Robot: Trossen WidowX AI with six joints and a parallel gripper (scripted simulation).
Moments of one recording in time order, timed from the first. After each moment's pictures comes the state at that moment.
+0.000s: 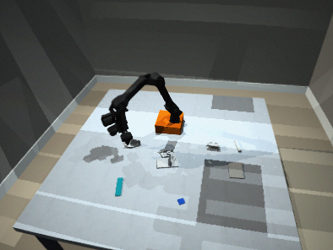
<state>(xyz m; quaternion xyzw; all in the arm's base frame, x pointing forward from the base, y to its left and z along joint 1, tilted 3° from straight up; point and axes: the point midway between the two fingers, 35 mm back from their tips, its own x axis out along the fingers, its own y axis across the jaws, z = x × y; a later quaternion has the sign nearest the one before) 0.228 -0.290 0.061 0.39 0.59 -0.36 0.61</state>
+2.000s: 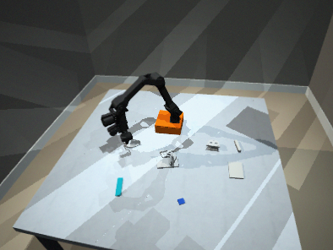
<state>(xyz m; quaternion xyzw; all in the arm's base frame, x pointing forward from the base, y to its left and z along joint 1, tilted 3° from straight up) 0.228 -0.290 0.061 0.39 0.59 -0.36 0.61</state>
